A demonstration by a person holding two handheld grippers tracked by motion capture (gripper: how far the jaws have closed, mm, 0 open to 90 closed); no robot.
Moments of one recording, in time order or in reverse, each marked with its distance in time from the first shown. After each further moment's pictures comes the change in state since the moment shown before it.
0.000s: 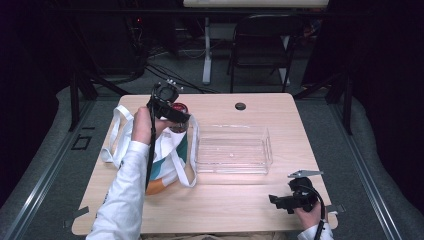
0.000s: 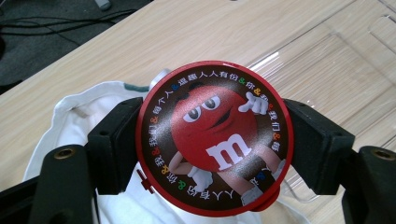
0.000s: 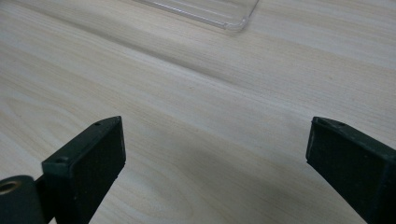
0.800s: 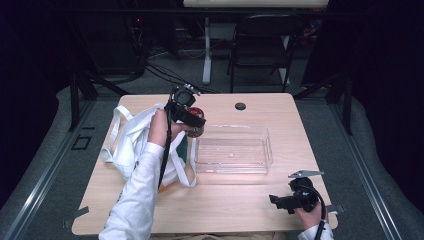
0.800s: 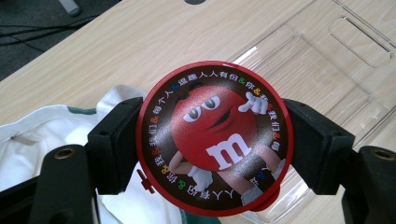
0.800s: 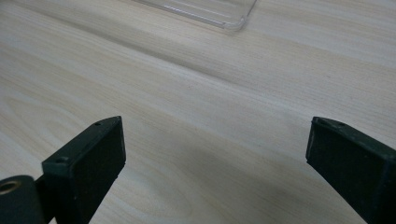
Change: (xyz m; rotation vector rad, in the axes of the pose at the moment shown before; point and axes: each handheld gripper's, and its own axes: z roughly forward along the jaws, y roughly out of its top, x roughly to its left) left arm -0.031 0.012 0.024 0.004 -0.077 0.049; right arm -0.001 -0.001 -0.001 0.001 0.005 0.005
